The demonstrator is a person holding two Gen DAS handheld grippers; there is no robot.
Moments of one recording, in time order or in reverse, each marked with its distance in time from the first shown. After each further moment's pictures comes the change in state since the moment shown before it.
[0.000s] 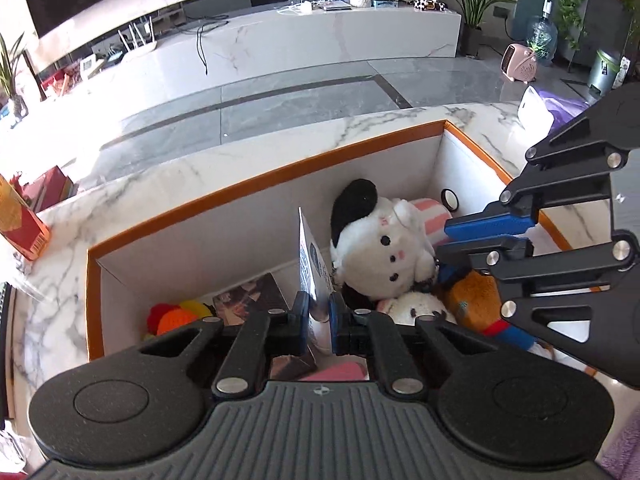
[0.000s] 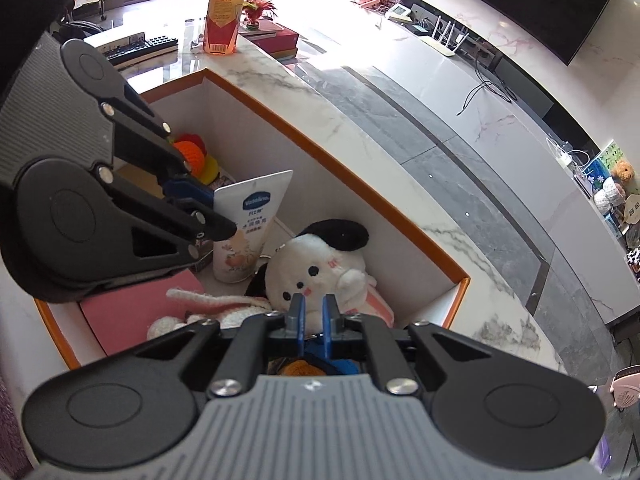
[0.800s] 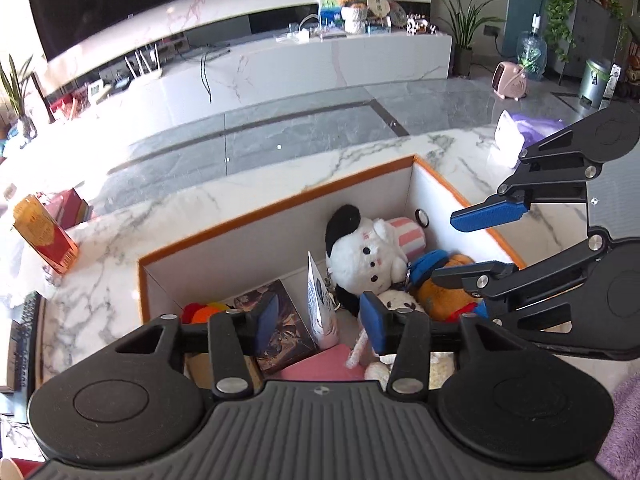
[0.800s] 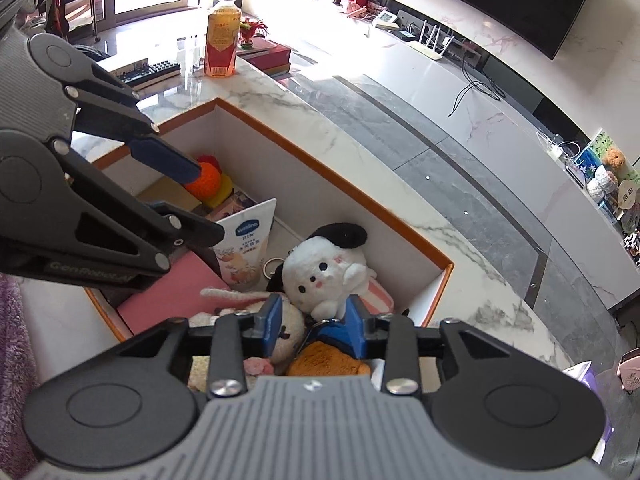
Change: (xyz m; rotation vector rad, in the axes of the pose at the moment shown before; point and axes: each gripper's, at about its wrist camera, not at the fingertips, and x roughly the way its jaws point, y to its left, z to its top) left arm -0.072 -0.011 -0.007 0.033 -0.097 0.022; right arm -0.052 0.008 -0.004 0.062 -0.035 0.001
